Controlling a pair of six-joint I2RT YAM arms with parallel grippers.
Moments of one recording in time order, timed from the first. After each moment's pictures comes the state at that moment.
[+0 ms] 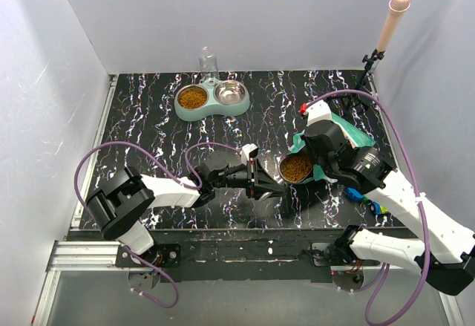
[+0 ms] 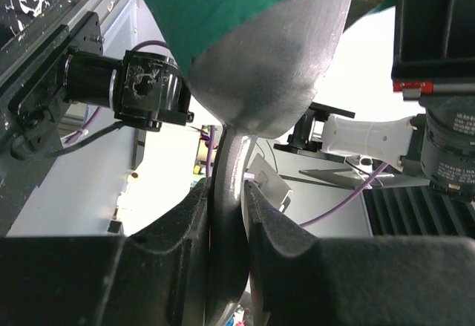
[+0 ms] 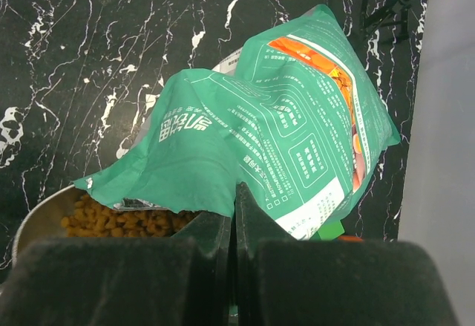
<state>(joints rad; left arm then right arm) -0.92 1.58 0.63 0.91 0.65 -1.72 0.84 1.00 1.19 -0.91 0.61 0.15</state>
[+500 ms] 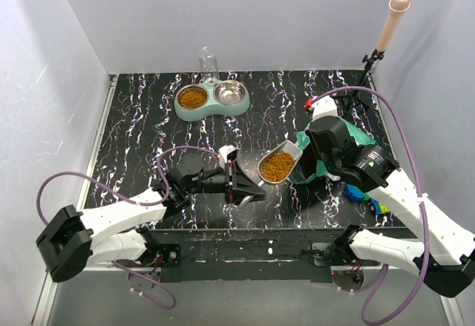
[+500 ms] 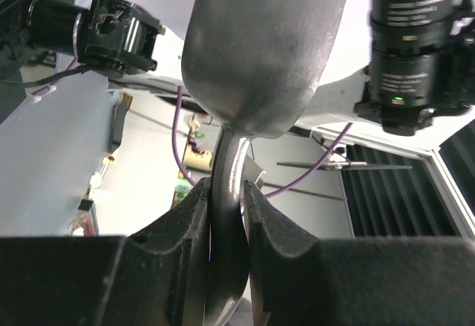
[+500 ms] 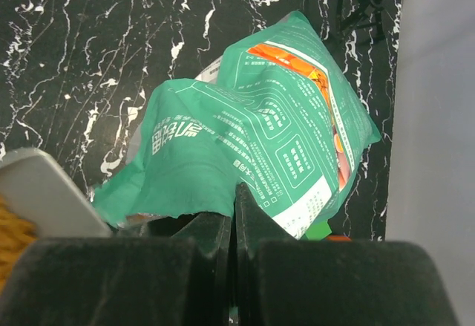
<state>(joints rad) -0.90 1.15 0.54 0.54 0.64 -1.76 0.79 1.00 1.20 -0.89 0.63 0.13</state>
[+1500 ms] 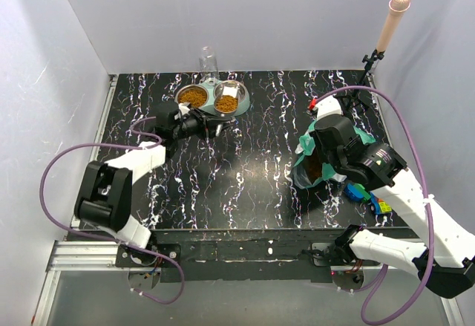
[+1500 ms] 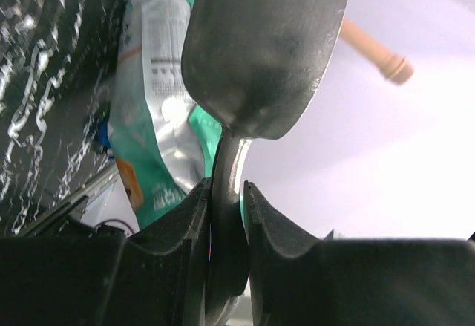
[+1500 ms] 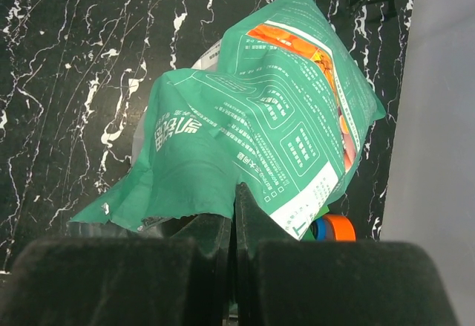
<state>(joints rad) -0.33 1.51 0.84 0.40 0.70 -1.71 0.77 1.00 1.26 -1.02 0.57 0.14</state>
